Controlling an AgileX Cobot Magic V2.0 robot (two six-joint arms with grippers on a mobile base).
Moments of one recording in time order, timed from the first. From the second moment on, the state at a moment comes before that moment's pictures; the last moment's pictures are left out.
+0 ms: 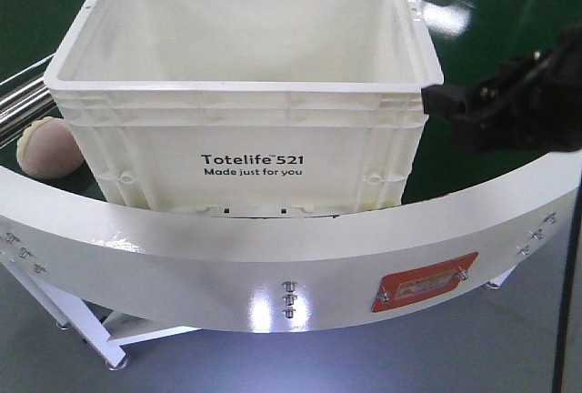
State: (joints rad) left arm 0.04 0.59 -0.62 0.11 0.70 -0.08; right arm 0.50 0.92 -0.93 -0.11 0.65 0.07
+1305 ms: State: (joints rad) left arm 0.04 0.87 -0.62 0.23 0.65 -0.05; right arm 0.50 0.66 -0.63 -0.11 0.64 0.07
